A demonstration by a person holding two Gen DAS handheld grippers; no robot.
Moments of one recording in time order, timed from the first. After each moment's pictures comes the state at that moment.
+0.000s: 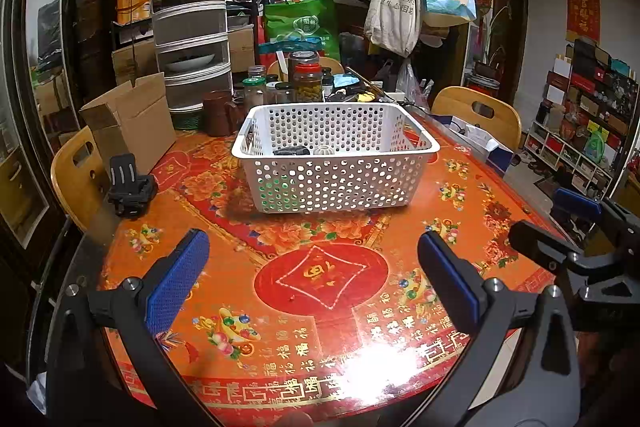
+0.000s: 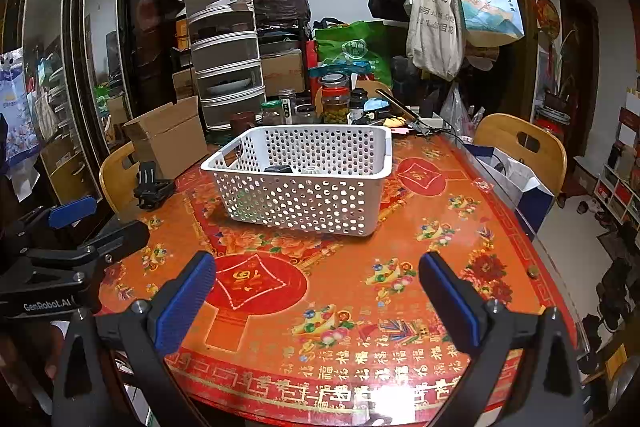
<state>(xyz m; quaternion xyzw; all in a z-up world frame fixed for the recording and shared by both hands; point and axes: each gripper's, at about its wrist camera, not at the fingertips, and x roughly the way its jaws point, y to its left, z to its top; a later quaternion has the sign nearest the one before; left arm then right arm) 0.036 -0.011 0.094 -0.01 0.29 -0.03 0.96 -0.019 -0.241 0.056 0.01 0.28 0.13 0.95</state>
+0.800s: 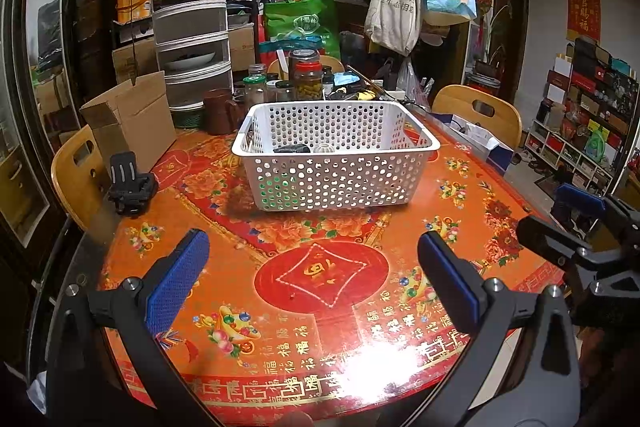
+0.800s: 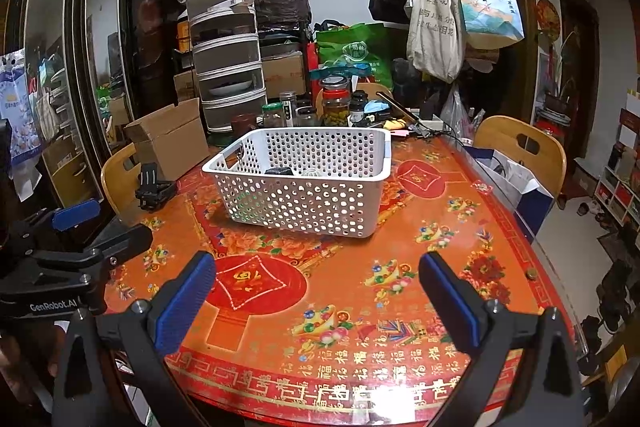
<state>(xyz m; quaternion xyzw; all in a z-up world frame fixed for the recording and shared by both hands) 0.037 -0.009 0.092 -0.01 0.29 -0.03 0.96 -0.023 -0.243 0.059 0.00 0.28 0.13 0.95</state>
